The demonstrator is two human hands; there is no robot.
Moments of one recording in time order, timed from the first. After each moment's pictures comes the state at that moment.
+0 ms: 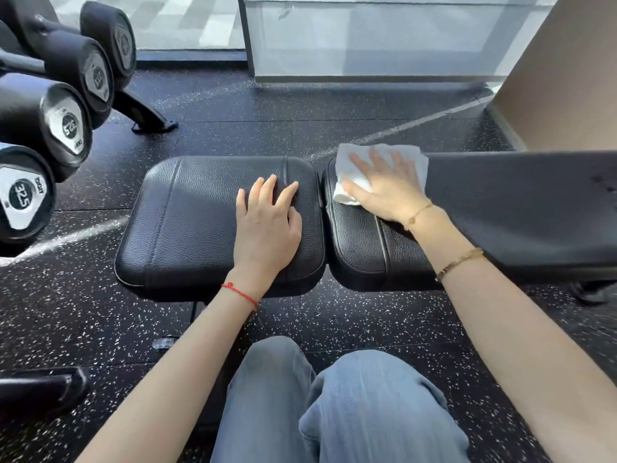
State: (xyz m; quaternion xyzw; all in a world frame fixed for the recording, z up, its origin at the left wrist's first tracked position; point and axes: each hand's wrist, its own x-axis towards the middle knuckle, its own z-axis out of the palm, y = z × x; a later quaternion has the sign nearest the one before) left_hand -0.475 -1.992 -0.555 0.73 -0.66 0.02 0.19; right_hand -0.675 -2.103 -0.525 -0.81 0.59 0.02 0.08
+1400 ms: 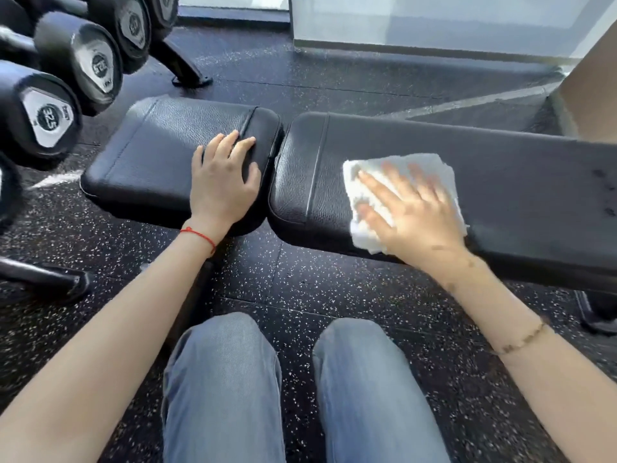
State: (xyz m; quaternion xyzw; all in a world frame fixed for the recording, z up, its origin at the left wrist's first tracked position) left_hand -0.524 -1.979 -0.563 0.80 -0.57 0.09 0.18; right_hand -0.824 -2.034 -0.547 -0.88 0.48 -0.04 0.03
